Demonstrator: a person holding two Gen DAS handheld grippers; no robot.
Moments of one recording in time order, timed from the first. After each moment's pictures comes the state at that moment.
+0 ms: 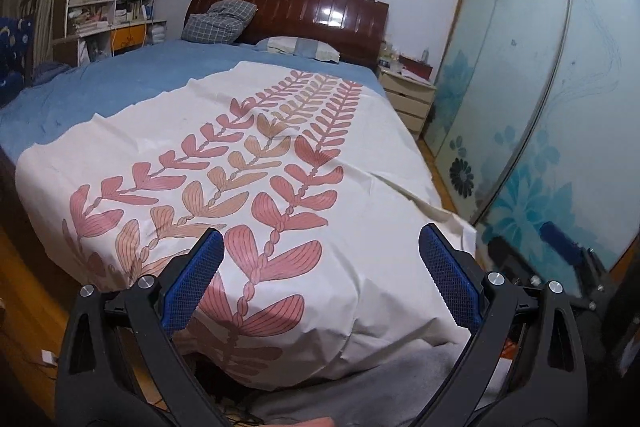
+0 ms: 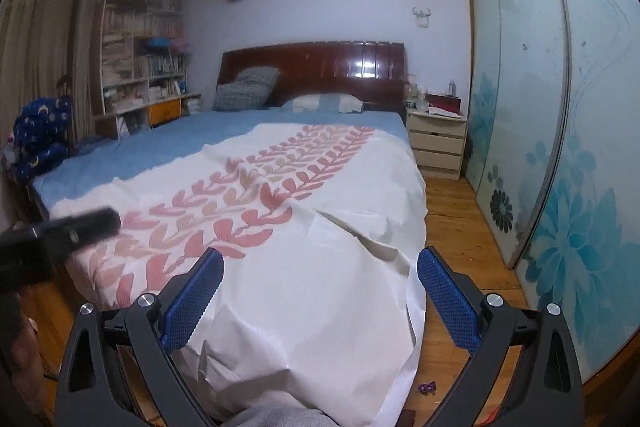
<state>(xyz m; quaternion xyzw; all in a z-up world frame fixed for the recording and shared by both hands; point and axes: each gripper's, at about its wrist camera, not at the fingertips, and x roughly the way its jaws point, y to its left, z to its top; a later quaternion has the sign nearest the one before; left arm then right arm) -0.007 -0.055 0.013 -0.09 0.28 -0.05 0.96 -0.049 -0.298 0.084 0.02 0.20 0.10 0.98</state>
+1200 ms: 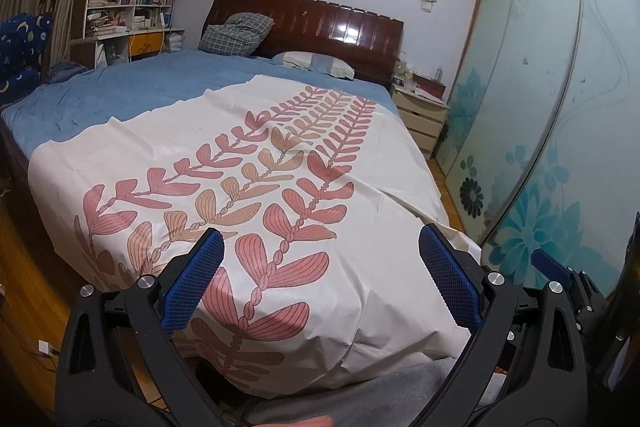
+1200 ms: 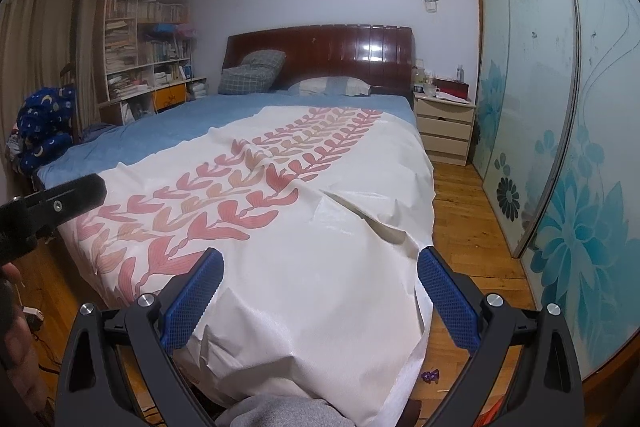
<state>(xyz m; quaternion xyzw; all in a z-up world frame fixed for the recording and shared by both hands) -0.019 -0.050 0.018 -0.11 0.25 -0.02 0.96 -0.033 -0.301 0.075 0.01 0.23 0.11 0.97</state>
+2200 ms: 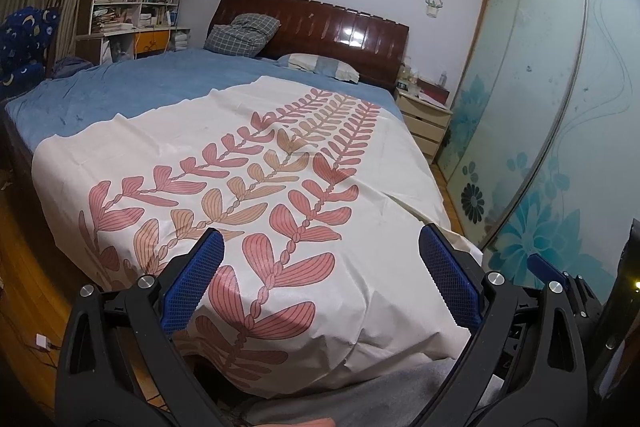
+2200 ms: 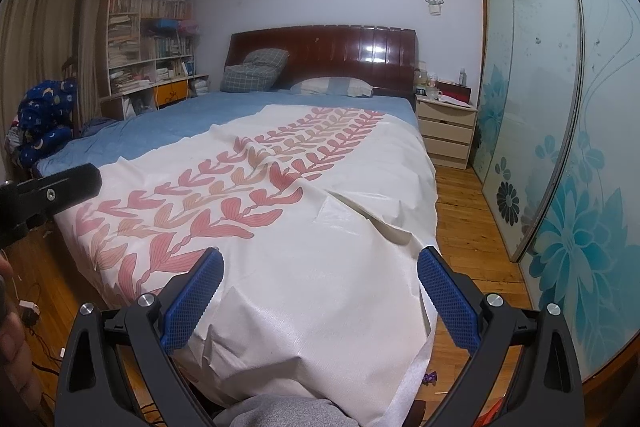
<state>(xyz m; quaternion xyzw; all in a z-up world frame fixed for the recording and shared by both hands) -0.021 -0.040 0.019 -0.12 0.25 -0.01 0.96 -0.033 -0.290 0.075 -0.01 0.23 0.11 0.97</state>
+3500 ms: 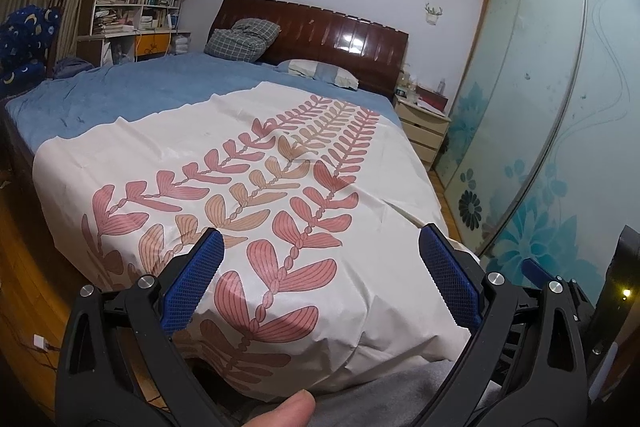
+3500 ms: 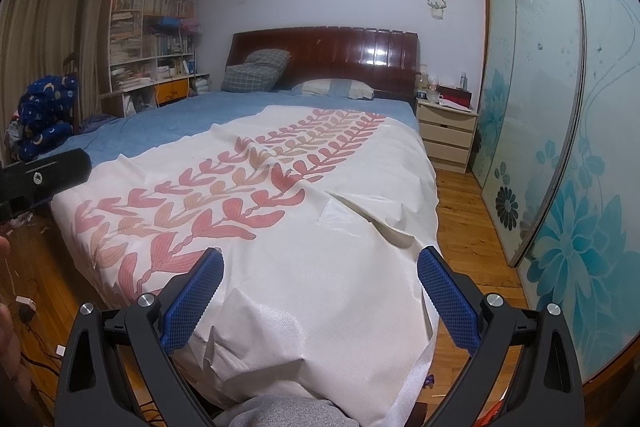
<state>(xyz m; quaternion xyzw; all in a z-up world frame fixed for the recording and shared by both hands) -0.027 -0.034 0.025 -0.12 0.23 -0.01 0.96 -0.034 -0.283 0.076 -0.02 0.22 0.11 0.97</state>
